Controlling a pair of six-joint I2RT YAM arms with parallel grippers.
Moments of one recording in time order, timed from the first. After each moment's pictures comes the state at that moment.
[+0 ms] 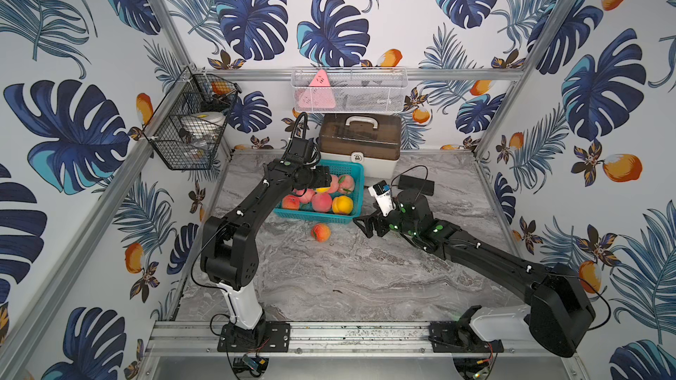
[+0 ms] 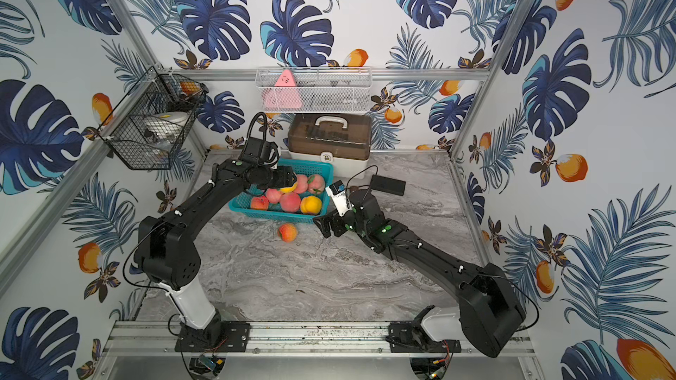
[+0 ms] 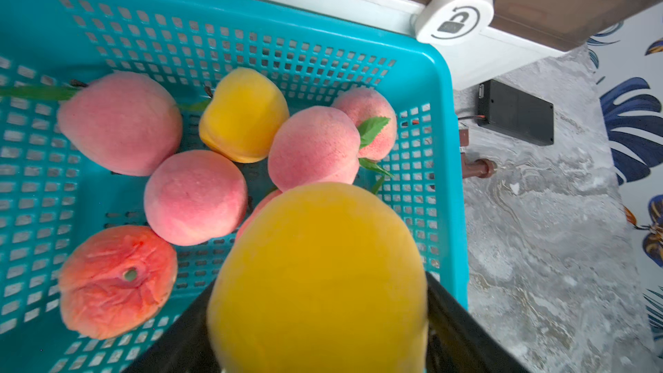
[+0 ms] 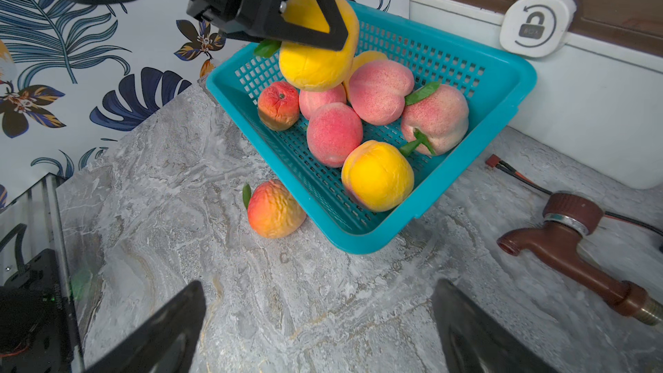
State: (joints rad) left arm -0.25 1.79 1.59 -0.68 0.10 -0.36; right arm 0.68 1.36 0.89 -0.03 -0.19 0.12
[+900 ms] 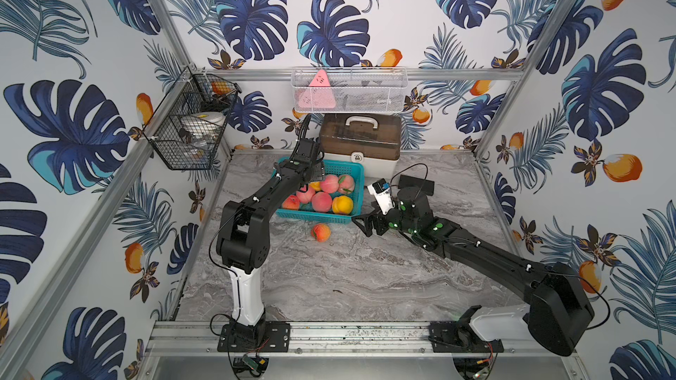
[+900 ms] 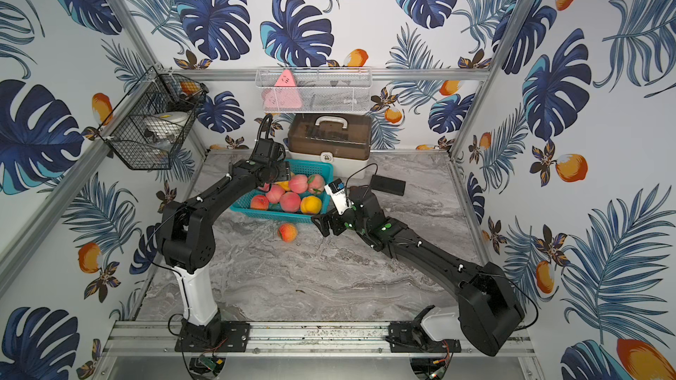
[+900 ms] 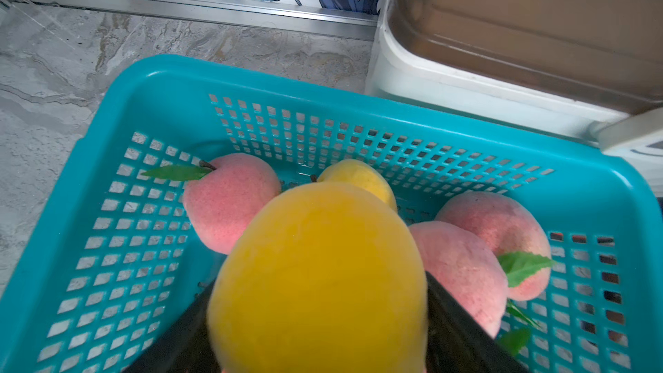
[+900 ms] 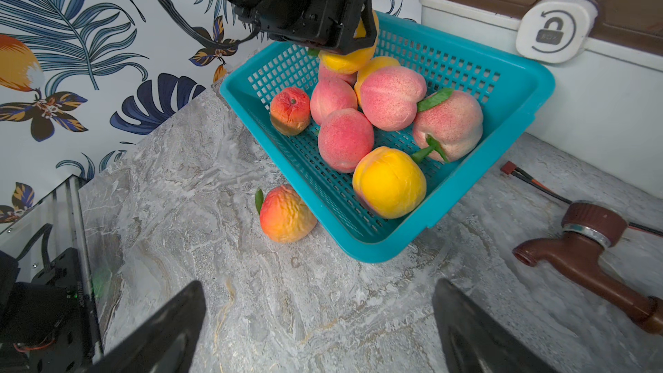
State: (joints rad) left arm -0.25 1.96 1.64 -0.53 -0.24 -0.36; right arm 0.67 1.36 0.90 -0.03 -0.22 0.13
